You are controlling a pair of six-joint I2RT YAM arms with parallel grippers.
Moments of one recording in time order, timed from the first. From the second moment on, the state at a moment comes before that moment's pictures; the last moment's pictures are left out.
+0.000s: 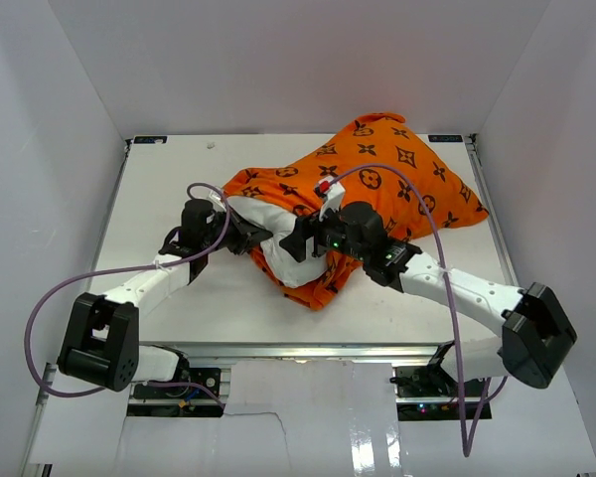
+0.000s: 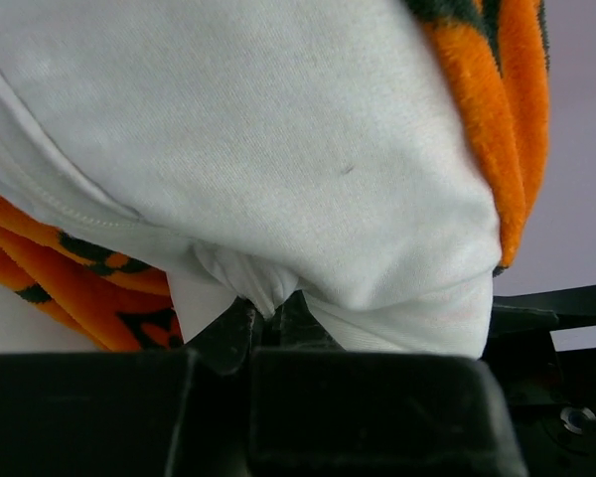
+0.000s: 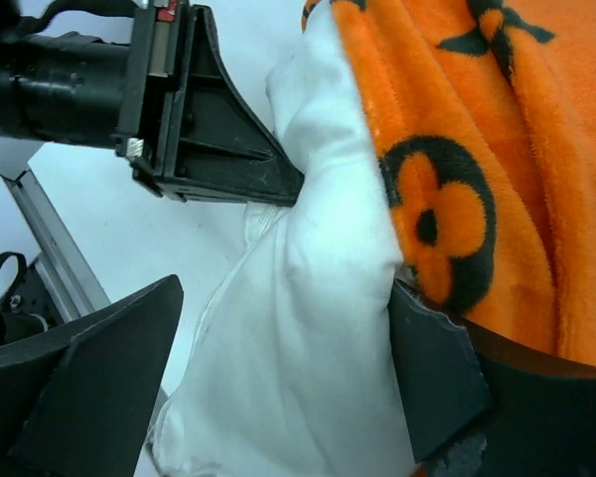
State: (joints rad) left arm -0.30 1.33 0.69 0.16 0.49 -1.06; right arm 0.86 1.35 0.91 0.16 -0.11 0.34
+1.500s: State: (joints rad) left arm -0.30 1.20 0.90 -0.03 0.61 -1.09; right arm 0.68 1.17 0.41 0.29 0.18 0.54
